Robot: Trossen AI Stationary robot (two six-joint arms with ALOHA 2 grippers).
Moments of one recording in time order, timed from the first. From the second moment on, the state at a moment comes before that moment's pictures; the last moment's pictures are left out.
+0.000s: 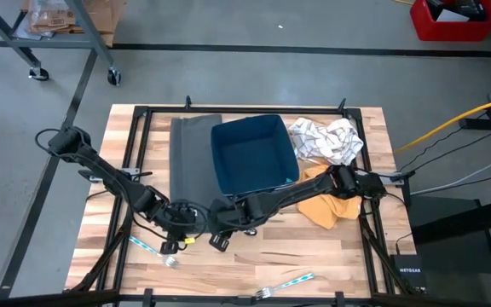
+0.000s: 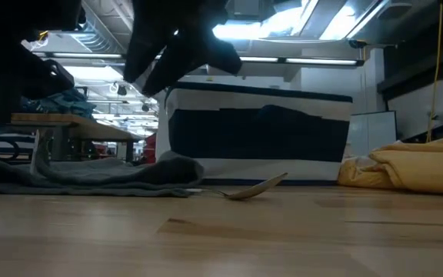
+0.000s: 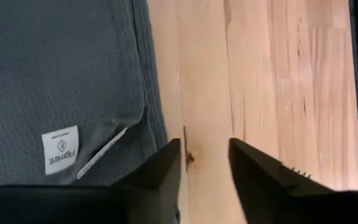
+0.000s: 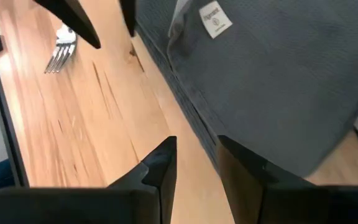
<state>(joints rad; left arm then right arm) -0.58 1.32 0.75 -0.47 -0.04 -0.54 0.31 2.29 2.07 -0.80 0.13 0.74</state>
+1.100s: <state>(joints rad) -0.46 1.33 0.75 -0.62 -0.18 -0.26 0.31 2.41 2.07 -0.76 0.14 0.69</state>
